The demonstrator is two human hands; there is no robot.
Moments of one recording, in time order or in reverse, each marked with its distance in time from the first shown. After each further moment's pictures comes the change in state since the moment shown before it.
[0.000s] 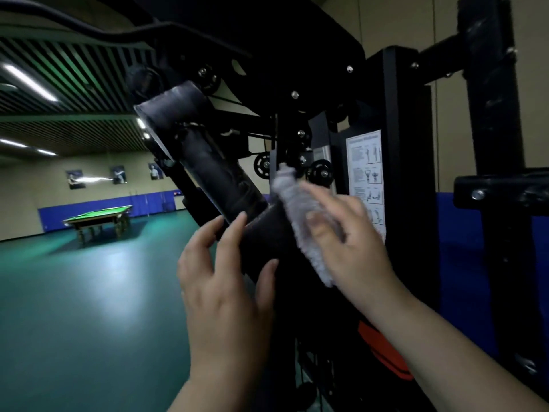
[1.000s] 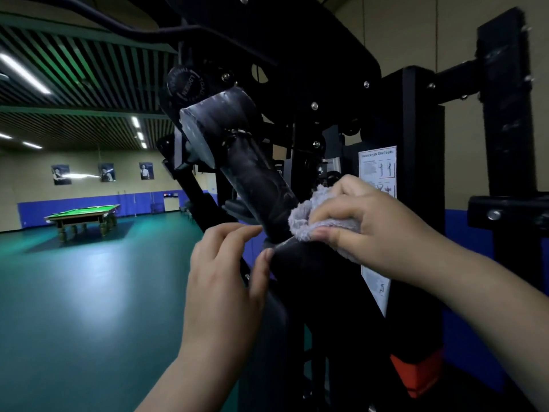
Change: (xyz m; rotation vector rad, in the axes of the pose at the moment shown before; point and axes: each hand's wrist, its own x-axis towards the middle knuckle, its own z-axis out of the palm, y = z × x) left_hand 0.042 -0.055 -0.017 -0.119 -0.150 0.030; right_hand 0.048 -0.049 0.001 -0.557 -0.363 -0.133
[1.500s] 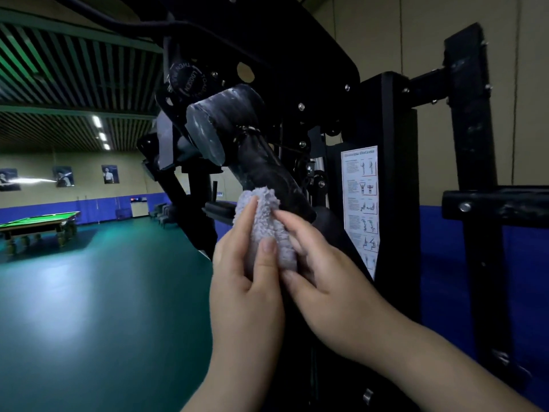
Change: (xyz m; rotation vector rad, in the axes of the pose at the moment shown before) left_hand -0.006 0.017 -0.011 -0.795 -0.010 -0.301; right_hand -0.025 -0.061 0.083 0.497 0.055 0.046
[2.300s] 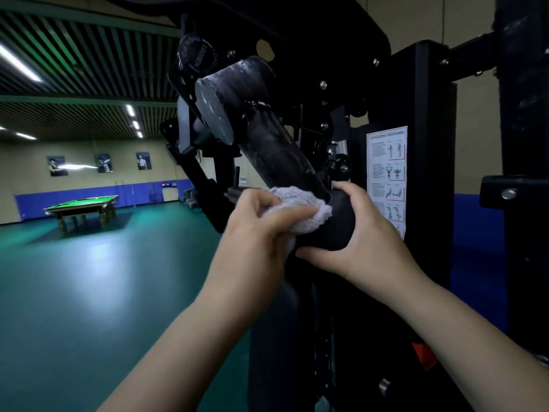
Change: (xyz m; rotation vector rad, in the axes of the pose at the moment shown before) left_hand 0.036 -0.025 -0.012 0.629 -0.258 0.421; right_hand 0.015 0.047 -0.035 -0.352 0.241 0.215
